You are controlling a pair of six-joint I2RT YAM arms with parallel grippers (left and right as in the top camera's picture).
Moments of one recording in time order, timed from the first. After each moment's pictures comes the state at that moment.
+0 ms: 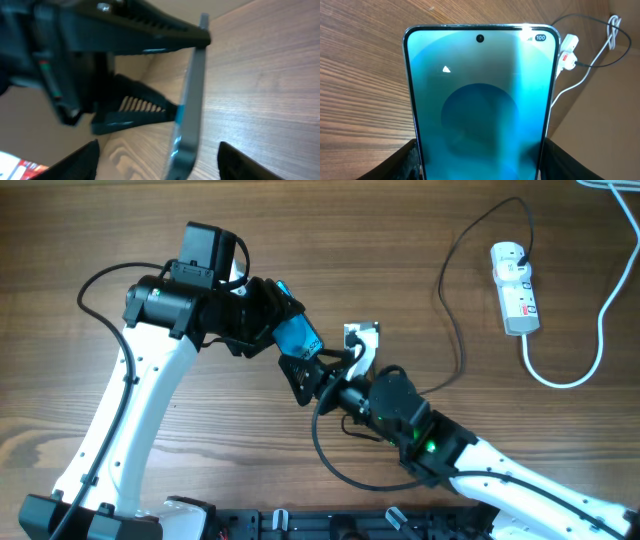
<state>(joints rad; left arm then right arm) -0.26 1.49 1.45 -1.09 0.46 -0.95 0.91 1.22 0.61 0.43 0.03 0.84</state>
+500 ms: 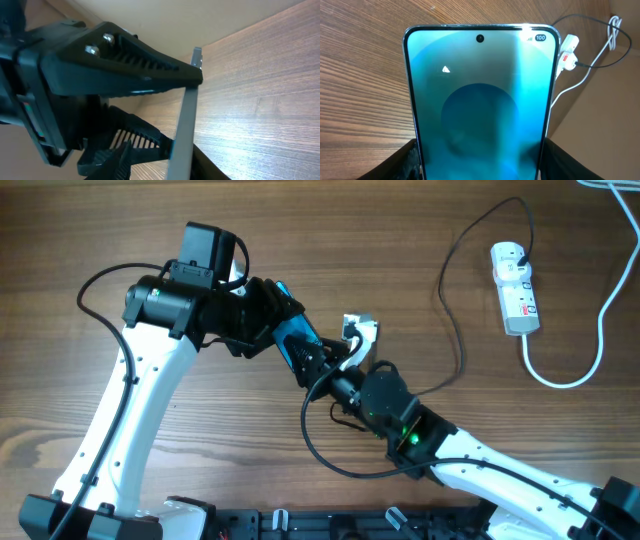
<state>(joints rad) -0.26 1.49 1.45 -1.10 0.46 -0.95 0.91 1.32 0.61 0.61 0.11 0.84</state>
